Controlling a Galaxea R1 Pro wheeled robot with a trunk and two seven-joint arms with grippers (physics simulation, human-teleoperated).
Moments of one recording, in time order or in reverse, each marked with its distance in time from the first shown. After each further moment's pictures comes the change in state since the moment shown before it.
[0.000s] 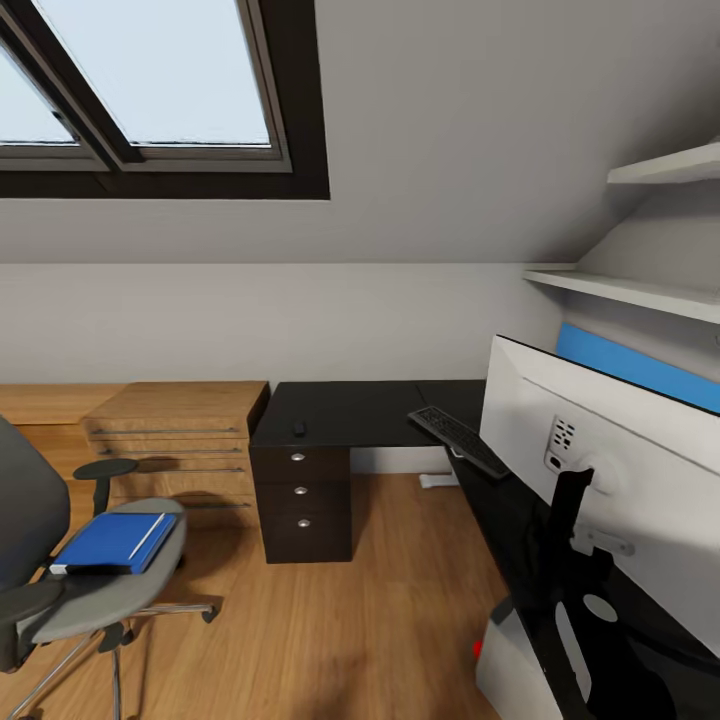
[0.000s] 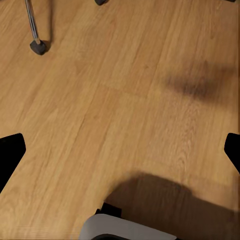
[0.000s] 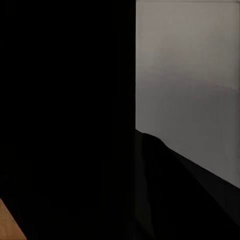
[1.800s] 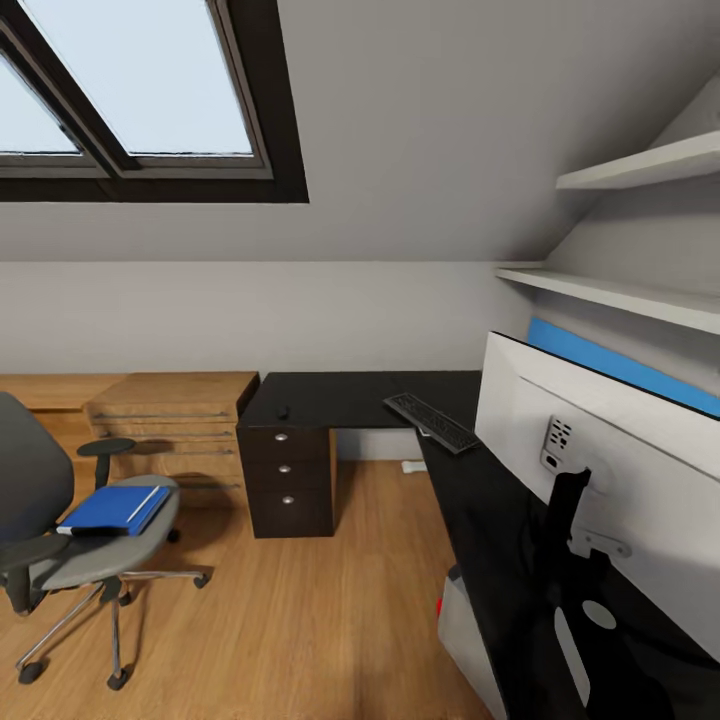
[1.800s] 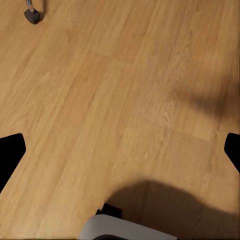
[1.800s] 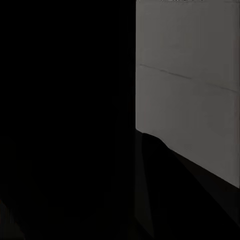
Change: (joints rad) left arm 0.000 0.001 0.003 0.000 0.000 -0.002 0.000; right arm 0.000 0.000 -0.002 0.036 -0.001 -0.071 0.030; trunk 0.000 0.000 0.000
